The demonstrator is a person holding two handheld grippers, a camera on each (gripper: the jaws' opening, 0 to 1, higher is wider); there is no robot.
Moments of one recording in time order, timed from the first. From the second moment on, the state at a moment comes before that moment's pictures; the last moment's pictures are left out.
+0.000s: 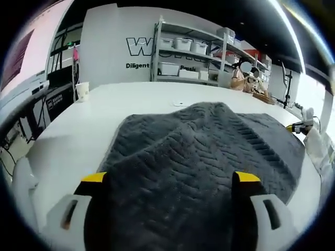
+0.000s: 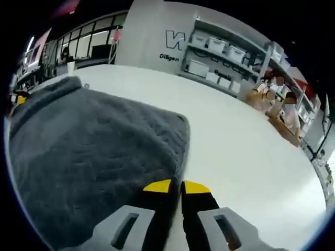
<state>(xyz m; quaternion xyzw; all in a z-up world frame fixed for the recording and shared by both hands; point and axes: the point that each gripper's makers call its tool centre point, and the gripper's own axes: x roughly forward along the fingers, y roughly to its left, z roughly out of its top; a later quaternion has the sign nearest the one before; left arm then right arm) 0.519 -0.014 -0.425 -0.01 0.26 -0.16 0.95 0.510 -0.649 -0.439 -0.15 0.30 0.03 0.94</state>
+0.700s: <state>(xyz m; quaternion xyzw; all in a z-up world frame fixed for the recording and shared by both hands) 0.518 -0.013 -0.428 0.00 0.26 -0.16 0.95 0.518 -0.676 -0.439 -0.20 0.29 -0.01 0.94</state>
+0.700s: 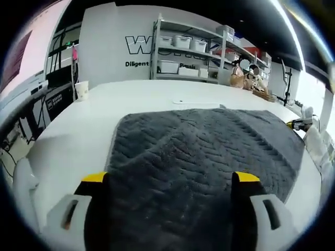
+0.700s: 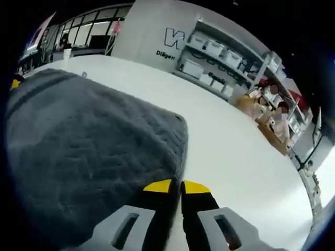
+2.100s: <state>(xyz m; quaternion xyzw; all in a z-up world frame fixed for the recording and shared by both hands) 0.516 -0.016 -0.428 0.00 0.27 -0.16 0.95 0.518 -0.710 -0.422 -0.26 0.28 -0.11 0.92</state>
